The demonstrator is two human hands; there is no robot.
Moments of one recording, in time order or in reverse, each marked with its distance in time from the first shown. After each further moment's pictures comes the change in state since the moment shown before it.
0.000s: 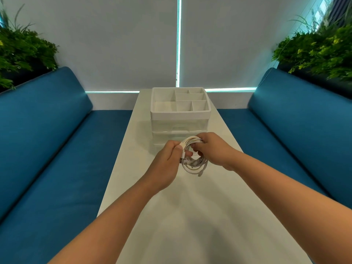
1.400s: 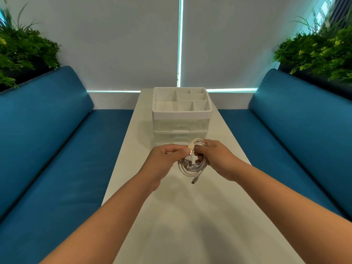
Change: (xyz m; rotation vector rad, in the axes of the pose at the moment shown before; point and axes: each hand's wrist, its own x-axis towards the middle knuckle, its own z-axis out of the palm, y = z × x) left_hand 0.006 -0.001 -0.010 -0.288 -0.008 -0.200; right_hand -0.009 0.016 0.013 0.436 0.007 0.114
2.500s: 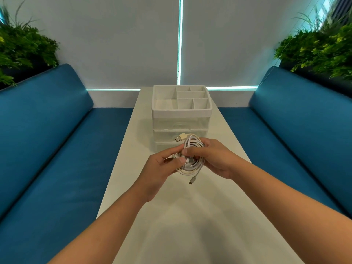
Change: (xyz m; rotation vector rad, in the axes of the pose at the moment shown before) left_hand -0.010 -0.027 -0.008 -0.167 -0.154 0.183; right_hand 0.002 -0.001 0.001 0.185 -0.204 0.006
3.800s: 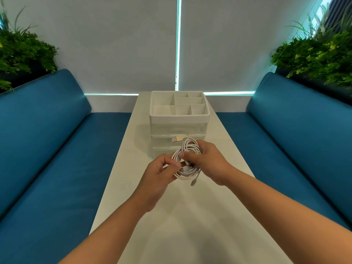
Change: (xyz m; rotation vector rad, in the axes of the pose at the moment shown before) left_hand -0.001 -0.001 0.008 0.036 0.146 -0.020; right_hand 0.005 0.005 0.008 -0.173 0.189 -0.145
